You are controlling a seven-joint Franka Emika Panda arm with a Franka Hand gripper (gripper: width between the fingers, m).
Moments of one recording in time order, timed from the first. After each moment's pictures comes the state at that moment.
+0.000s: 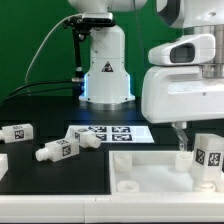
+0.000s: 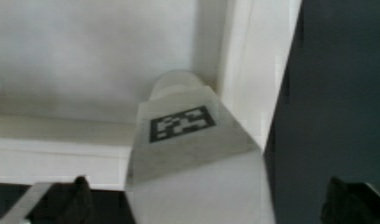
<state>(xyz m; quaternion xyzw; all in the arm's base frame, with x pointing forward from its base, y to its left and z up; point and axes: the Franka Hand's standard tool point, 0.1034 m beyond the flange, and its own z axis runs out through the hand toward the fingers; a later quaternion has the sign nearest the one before) 0.638 0.119 0.087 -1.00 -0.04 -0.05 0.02</state>
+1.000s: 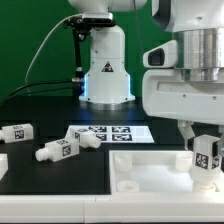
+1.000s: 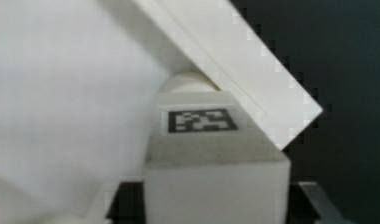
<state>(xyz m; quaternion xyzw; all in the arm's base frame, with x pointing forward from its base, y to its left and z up) 0.641 0.108 0.083 -0.89 0.46 -0.03 0.06</state>
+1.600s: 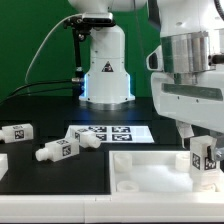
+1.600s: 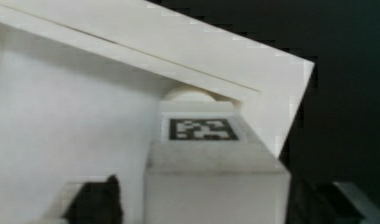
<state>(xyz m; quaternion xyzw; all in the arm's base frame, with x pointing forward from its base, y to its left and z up) 0.640 0.104 0.081 -0.81 0.58 -0.01 0.08</state>
